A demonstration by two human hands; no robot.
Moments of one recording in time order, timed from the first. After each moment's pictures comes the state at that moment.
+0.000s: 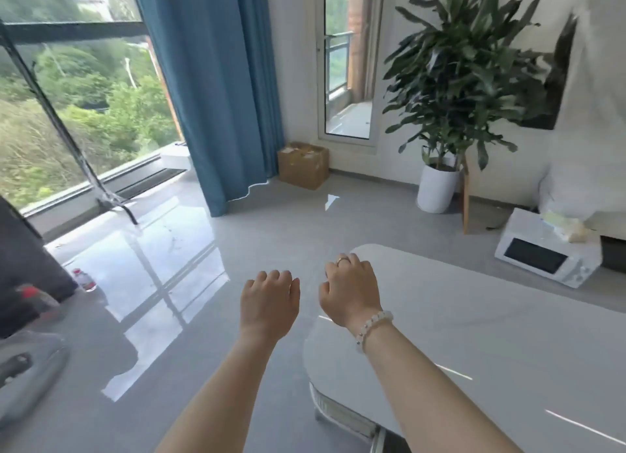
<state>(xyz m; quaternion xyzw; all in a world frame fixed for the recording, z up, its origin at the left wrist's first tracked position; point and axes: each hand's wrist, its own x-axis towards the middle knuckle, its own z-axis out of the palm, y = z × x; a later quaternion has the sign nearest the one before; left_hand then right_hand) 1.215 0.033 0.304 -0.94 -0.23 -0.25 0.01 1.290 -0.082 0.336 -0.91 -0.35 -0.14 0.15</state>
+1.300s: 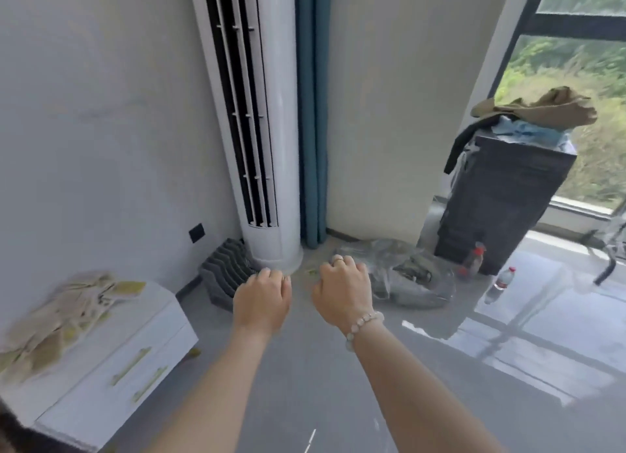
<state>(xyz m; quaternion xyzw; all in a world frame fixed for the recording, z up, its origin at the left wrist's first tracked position) 0.641 0.234 0.297 -0.46 -0.86 -0.20 0.08 0.753 0.313 0.332 -0.38 -0.92 0.03 0.11</state>
